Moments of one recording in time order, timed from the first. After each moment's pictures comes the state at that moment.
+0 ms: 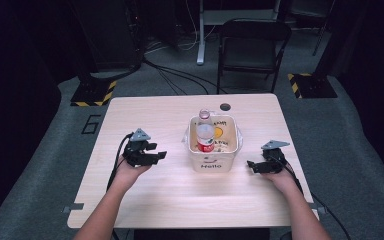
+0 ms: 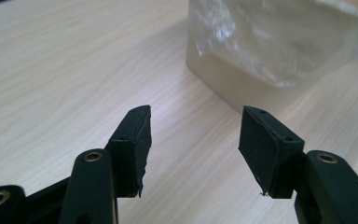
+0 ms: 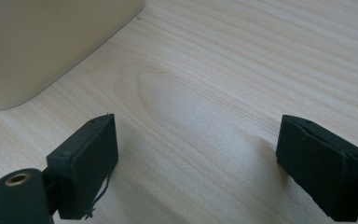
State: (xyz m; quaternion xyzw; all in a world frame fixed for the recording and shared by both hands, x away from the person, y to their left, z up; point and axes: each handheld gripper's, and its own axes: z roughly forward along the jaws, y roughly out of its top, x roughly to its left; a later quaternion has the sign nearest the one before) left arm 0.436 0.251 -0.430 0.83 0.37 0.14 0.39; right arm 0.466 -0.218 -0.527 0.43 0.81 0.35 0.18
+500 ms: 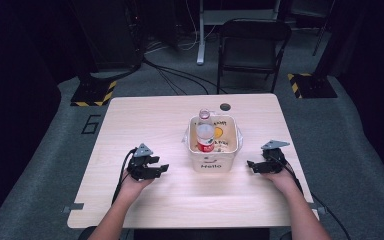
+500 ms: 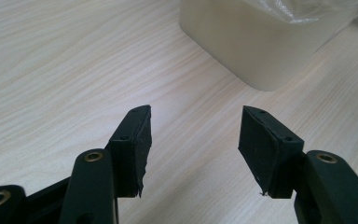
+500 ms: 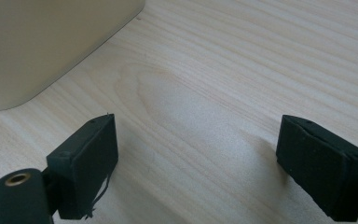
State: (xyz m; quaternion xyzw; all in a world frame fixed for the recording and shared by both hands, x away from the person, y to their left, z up) left arm 0.422 0.249 -0.479 0.82 0.39 0.13 0.40; right arm 0.466 -0.218 -0.527 0.43 0.81 0.35 0.18
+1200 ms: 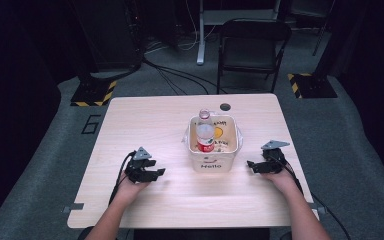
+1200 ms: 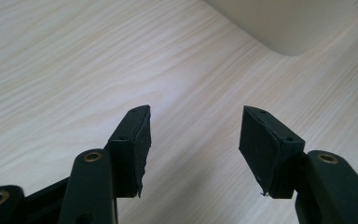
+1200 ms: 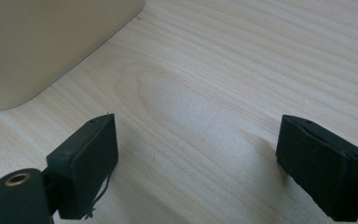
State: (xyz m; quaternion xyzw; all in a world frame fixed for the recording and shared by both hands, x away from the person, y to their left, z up) left arm 0.425 0.266 -0.493 0.84 0.38 0.14 0.37; right arm 0.466 -0.218 -0.527 0.43 0.81 0.35 0.19
